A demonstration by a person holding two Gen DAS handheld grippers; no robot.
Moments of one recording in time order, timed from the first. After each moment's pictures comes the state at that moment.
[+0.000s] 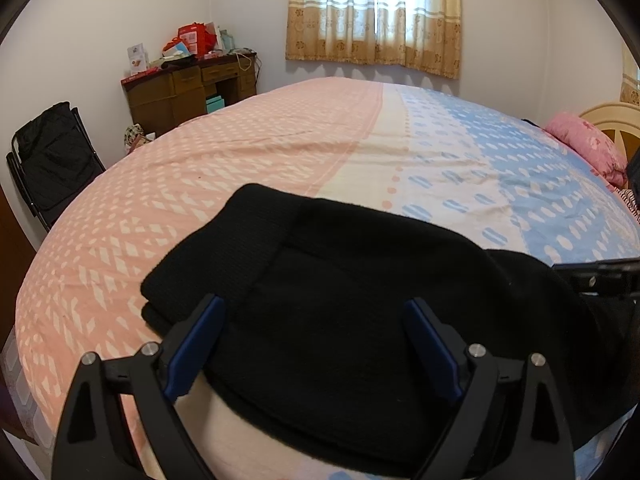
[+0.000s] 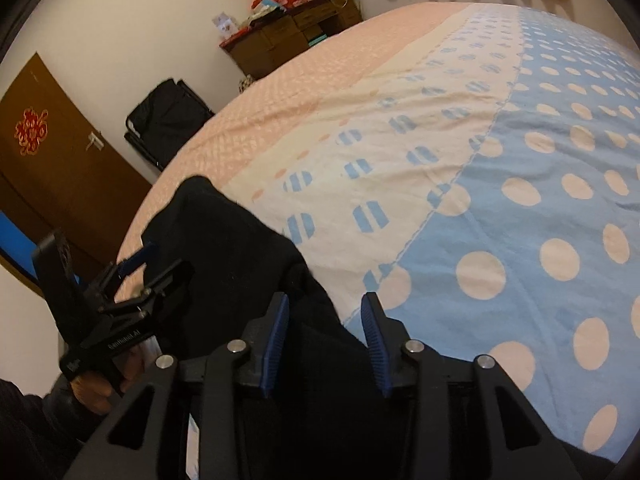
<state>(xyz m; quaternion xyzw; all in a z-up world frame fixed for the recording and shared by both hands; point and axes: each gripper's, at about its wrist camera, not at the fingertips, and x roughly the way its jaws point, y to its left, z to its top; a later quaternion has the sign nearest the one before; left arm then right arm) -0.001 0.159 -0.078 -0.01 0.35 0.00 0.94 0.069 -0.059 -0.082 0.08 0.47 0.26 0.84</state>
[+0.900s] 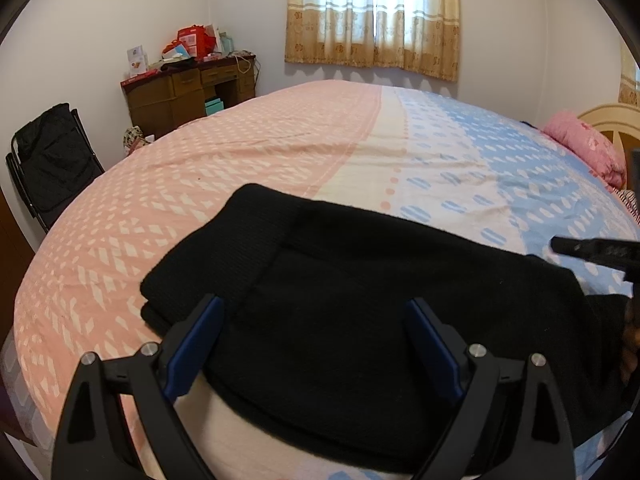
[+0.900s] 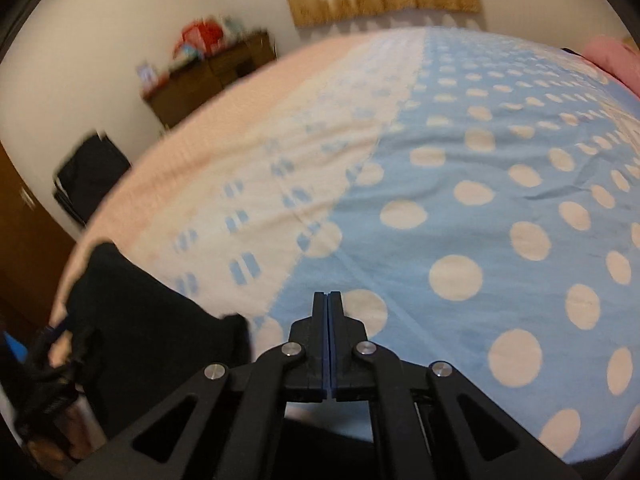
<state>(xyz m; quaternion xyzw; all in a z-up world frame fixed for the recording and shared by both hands) 0.000 0.159 -0.080 -0.02 0.34 -0.01 0.94 0.080 -0.099 -0.086 0.11 0.41 0.10 0.90</state>
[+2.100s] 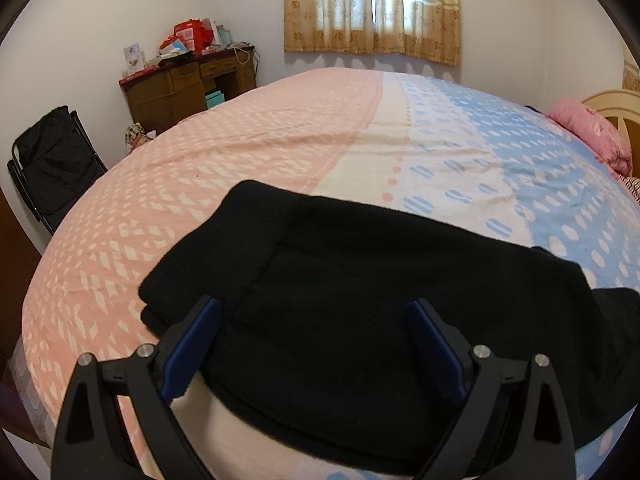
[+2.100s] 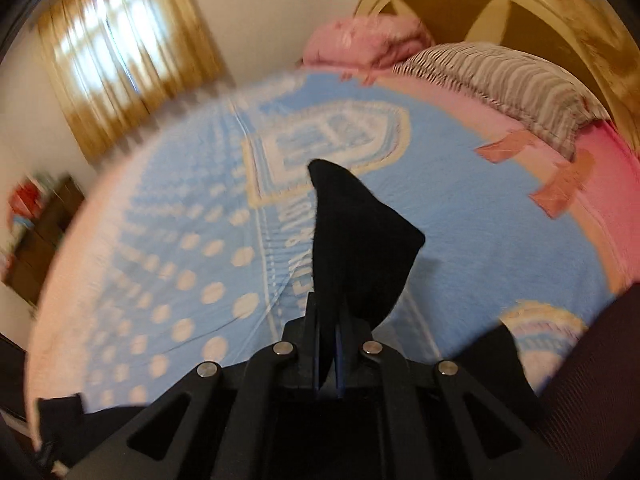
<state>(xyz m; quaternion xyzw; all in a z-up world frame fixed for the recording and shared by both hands) 0.006 0.154 -0.079 0.00 0.37 0.00 0.93 -0.152 -0.398 0.009 0.25 0.32 -0.27 0.87</state>
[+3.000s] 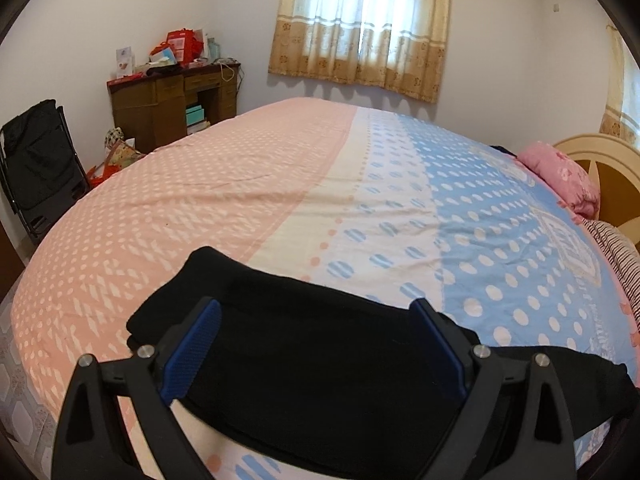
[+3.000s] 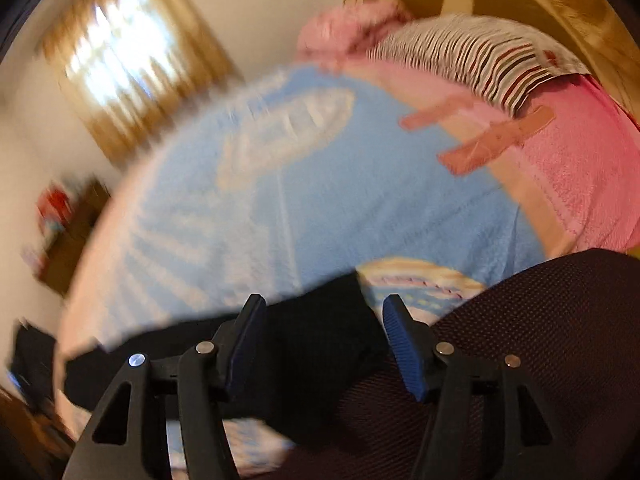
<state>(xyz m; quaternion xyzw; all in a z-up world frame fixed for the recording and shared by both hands) -0.004 0.124 -0.012 -0.05 0.33 -0.04 0.94 -0.270 -0.478 -0.014 0.27 0.36 -0.21 0.87</state>
